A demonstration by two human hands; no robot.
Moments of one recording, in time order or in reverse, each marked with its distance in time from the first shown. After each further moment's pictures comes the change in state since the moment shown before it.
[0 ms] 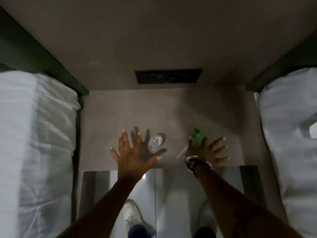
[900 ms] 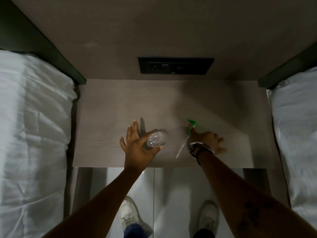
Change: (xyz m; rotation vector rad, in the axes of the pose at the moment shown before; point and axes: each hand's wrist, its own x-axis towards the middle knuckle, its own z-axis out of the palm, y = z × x) left_hand 0.028 0.007 0.026 -0.366 0.016 0.028; right_hand 0.040 -0.038 0.007 -0.071 -0.018 0.079
